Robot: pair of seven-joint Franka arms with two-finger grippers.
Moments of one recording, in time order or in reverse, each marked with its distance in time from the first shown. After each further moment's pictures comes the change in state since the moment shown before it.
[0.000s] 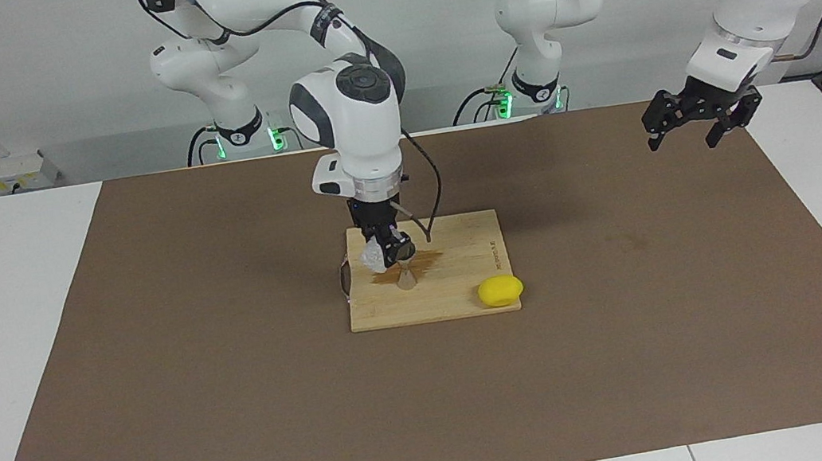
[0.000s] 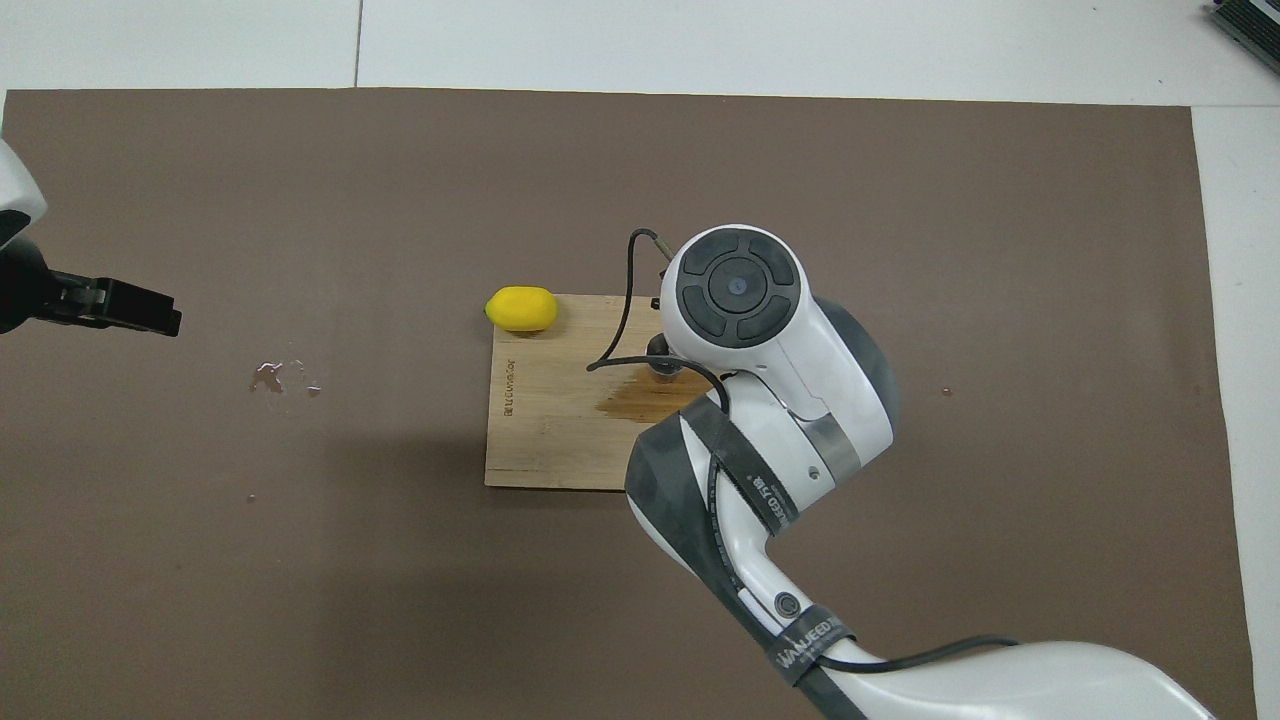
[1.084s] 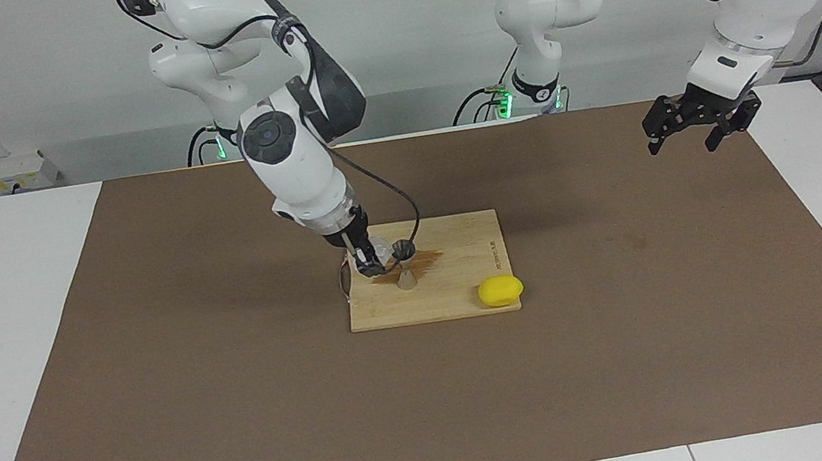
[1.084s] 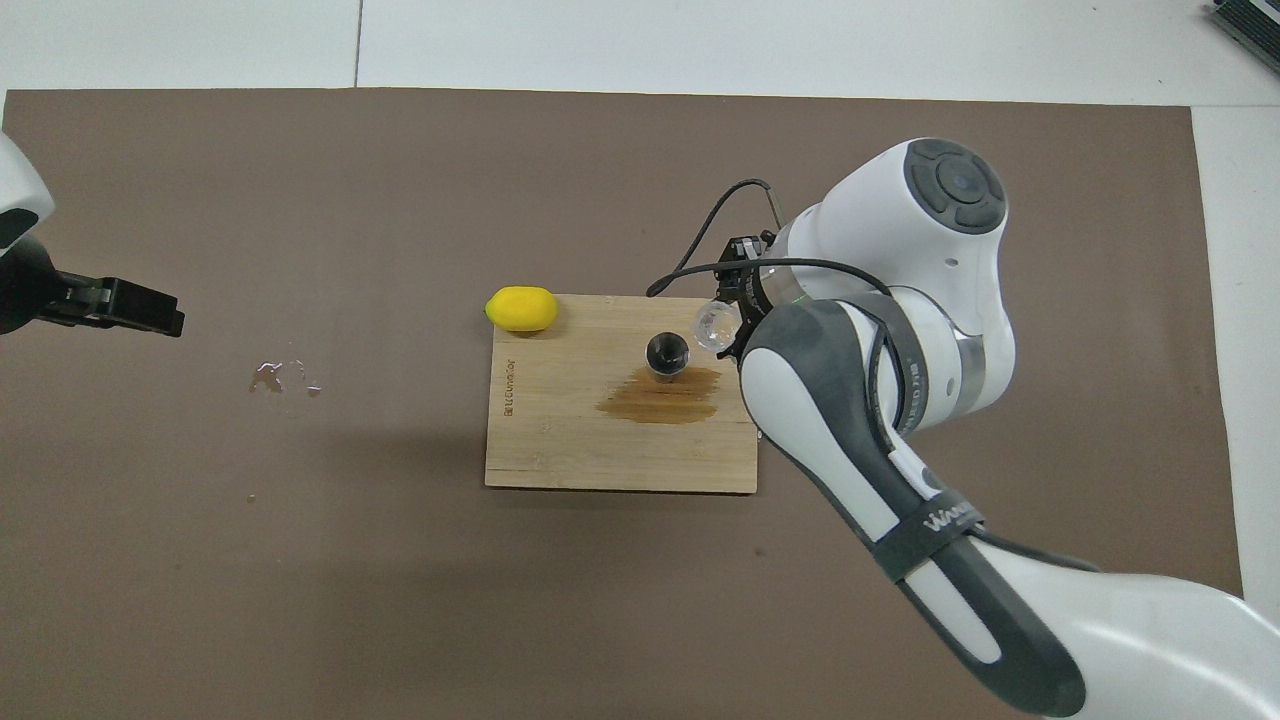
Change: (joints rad) left arm 0.003 0.012 0.001 -0.001 0.000 -0.002 -0.003; right arm -0.175 0.001 -0.005 -0.033 0.473 0.000 -0.049
